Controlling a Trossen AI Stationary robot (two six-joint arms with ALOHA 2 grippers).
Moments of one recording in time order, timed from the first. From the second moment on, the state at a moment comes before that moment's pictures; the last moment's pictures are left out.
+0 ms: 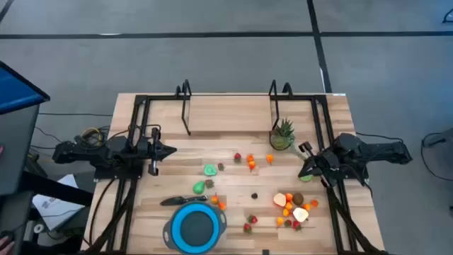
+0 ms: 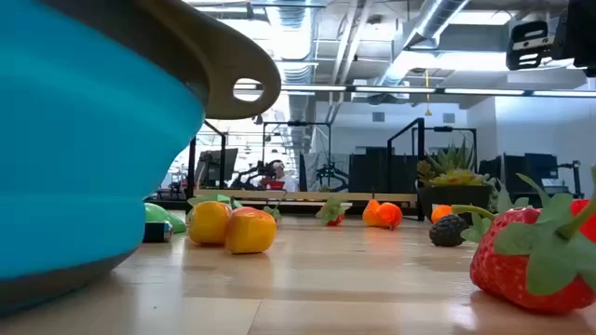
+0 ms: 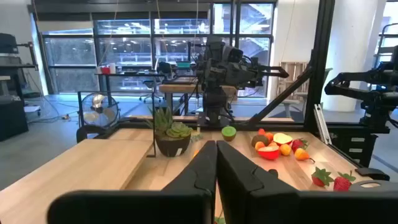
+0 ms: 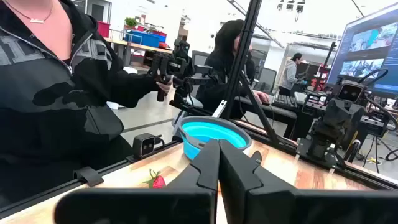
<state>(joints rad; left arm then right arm) -0.08 0.02 0.01 0.13 -0.16 0.02 0.08 0.01 0.08 0.01 -0.50 -0.19</state>
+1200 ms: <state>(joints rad) -0.08 0.02 0.01 0.14 -0.16 0.02 0.08 0.02 0.08 0.06 -0.08 0.08</state>
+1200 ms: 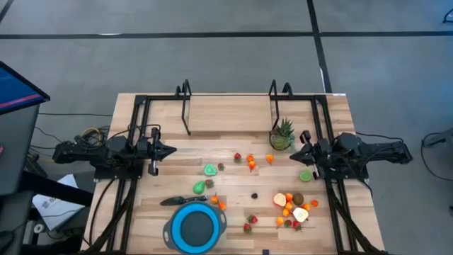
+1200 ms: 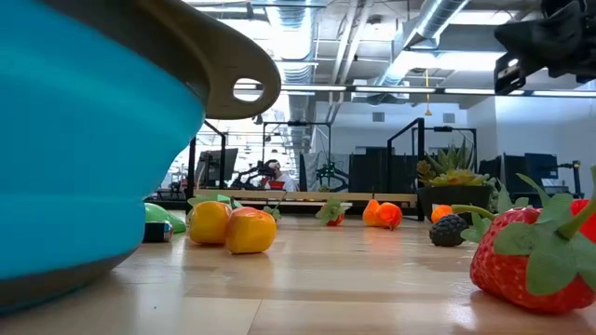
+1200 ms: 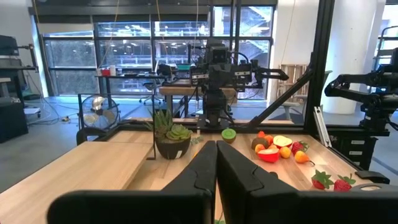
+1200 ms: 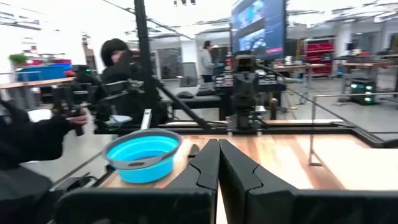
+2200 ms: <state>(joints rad) -0.08 0.02 0.01 0.40 -0.16 0.07 0.09 0.02 0.08 0.24 -0.05 0.03</state>
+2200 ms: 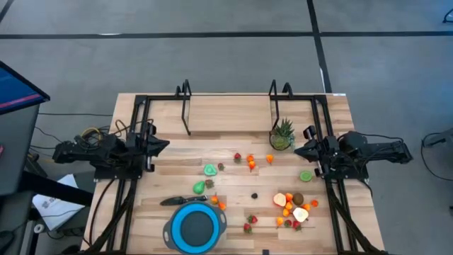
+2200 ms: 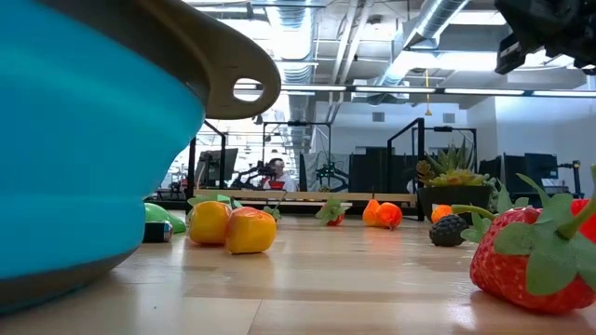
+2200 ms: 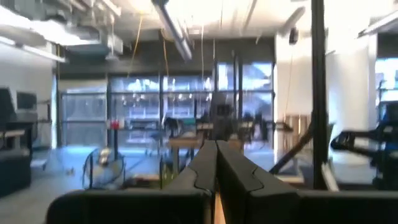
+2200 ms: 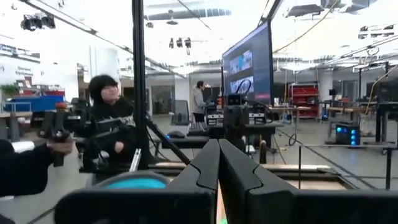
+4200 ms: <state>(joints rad) -0.67 1.25 0.68 0.57 -0.52 0.02 0.09 0.02 0.08 0.26 -0.05 0.19</state>
